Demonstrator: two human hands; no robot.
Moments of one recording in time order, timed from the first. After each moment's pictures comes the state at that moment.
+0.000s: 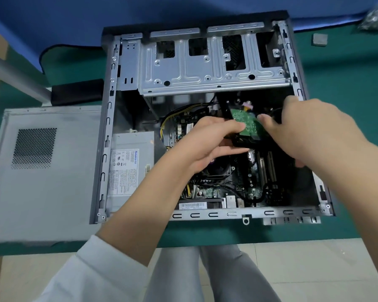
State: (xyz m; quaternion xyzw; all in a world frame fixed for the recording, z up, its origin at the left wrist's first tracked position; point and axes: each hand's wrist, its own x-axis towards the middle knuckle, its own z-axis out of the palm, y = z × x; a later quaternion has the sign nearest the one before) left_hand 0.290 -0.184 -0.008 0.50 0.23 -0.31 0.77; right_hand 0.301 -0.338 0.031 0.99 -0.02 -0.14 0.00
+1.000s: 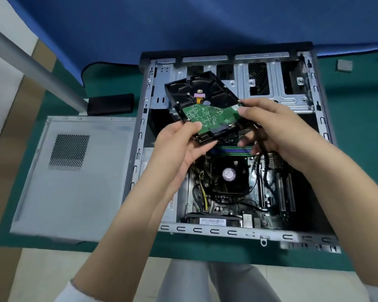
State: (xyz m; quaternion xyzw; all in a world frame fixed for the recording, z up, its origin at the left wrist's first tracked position) left_hand 0.268 -0.124 0.043 0.50 0.30 -0.06 0.81; right_hand 0.332 -0.286 0.030 0.71 -0.06 -0.29 -0.64
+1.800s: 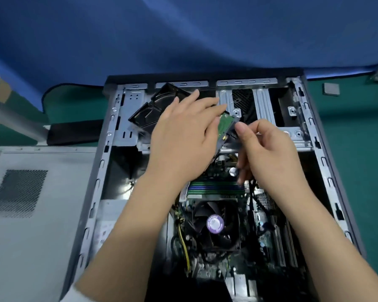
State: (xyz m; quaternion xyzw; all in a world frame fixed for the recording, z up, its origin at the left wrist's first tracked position) left_hand 0.370 -0.138 -0.007 0.97 -0.07 0.08 0.20; right_hand 0.363 -0.289 -0.022 0.78 -0.03 -0.09 -0.61
